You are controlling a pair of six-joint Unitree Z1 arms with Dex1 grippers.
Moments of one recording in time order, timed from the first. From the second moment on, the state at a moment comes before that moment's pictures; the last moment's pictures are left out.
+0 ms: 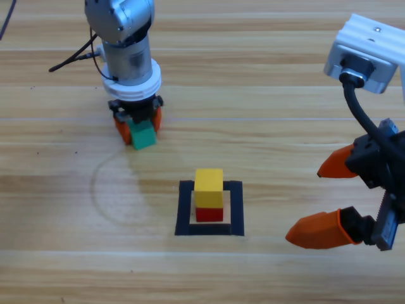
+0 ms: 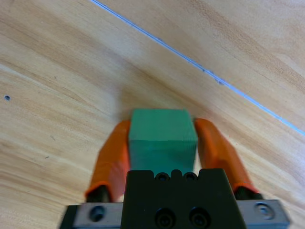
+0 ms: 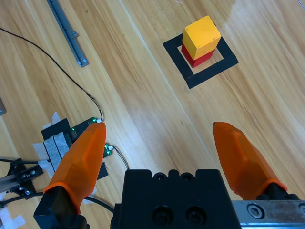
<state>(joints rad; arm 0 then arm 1) -0.48 2.44 -2.09 1.14 0.08 -1.11 1.10 1.46 -1.00 0.43 0.08 0.06</state>
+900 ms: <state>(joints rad) -0.75 2.03 -2.18 1.37 0.08 -0.34 1.10 1.46 -1.00 0.43 0.08 0.06</state>
